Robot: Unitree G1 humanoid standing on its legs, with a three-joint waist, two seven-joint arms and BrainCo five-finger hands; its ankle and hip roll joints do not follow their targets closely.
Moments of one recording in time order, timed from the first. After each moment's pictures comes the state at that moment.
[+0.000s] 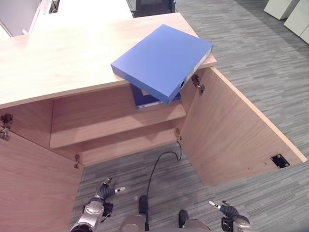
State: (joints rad) left arm -0.07 0.32 -0.23 1.03 -0.13 -0.13 0.09; right arm -0.01 -0.29 0.15 1.19 0.37 -0.08 -0.04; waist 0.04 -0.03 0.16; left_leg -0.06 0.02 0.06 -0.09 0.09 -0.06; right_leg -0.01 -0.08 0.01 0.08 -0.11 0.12
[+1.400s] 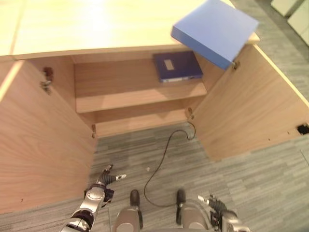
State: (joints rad) left arm -0.17 0.37 -0.23 1.02 -0.13 -0.15 0.09; right arm -0.04 -0.22 0.19 1.16 0.37 -0.08 -0.02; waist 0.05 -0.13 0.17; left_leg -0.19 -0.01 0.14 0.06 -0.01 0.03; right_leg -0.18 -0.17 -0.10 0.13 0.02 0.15
